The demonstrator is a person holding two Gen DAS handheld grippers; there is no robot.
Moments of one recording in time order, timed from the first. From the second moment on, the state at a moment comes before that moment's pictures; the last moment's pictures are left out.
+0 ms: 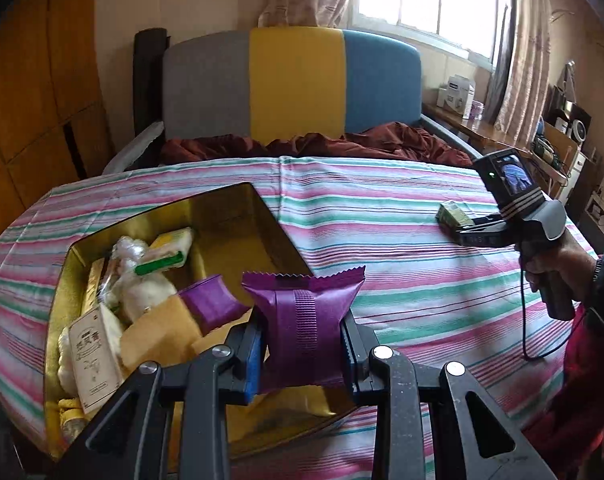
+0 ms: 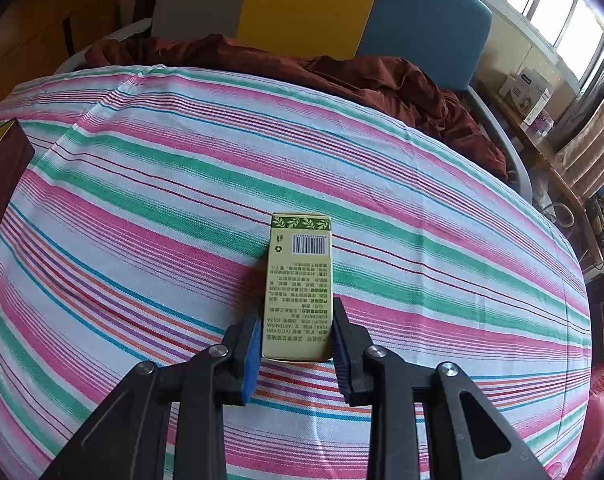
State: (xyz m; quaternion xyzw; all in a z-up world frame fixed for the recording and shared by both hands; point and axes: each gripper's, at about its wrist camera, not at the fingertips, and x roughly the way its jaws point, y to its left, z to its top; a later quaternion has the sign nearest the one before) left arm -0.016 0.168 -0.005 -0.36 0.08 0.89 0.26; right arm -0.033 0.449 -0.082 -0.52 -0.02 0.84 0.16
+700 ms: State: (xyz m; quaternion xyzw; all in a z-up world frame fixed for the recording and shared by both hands) left arm -0.030 0.065 -0.042 -0.41 0.00 0.89 0.21; right arm -0.026 0.273 -0.006 -0.47 0.01 0.88 0.01
